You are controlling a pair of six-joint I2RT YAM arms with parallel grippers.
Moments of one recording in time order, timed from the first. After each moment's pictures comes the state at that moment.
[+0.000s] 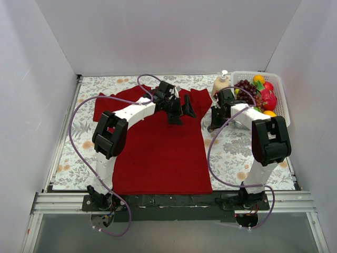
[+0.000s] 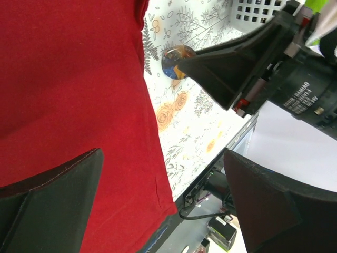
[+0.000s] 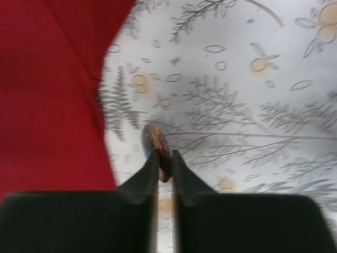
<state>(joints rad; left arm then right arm) -0.59 2.09 1.65 -0.40 0.57 -0.78 0.24 1.80 1.17 -0.50 -0.10 0.23</state>
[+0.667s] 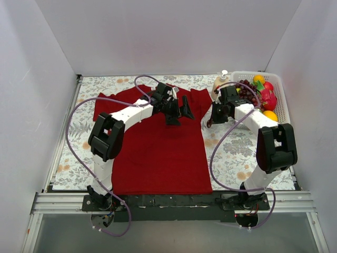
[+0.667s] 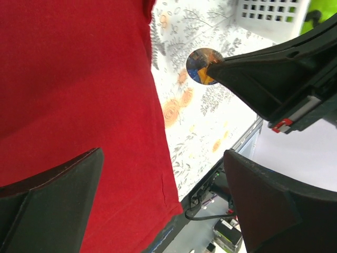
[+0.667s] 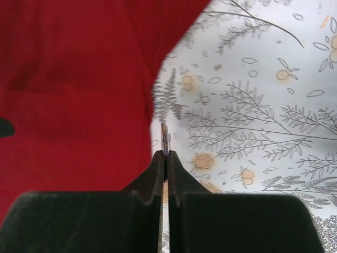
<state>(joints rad) -0.59 2.03 1.57 -0.36 0.53 -0.77 0.24 1.69 1.17 -0.50 -0.20 0.24</state>
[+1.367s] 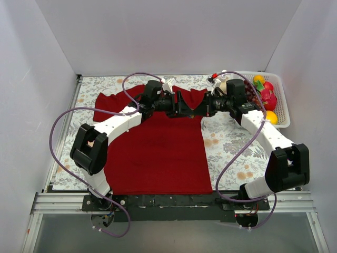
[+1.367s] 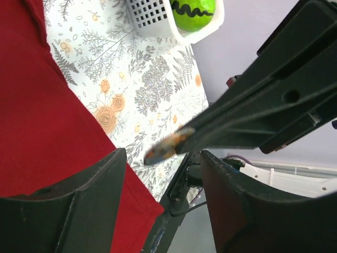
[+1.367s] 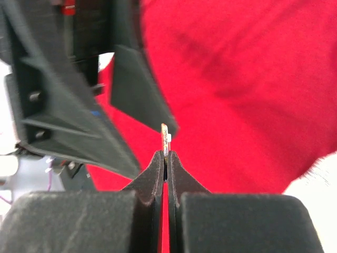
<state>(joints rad) -0.59 1.76 1.33 -0.03 0.64 -0.79 0.28 1.46 1.13 -0.26 -0.78 0.24</state>
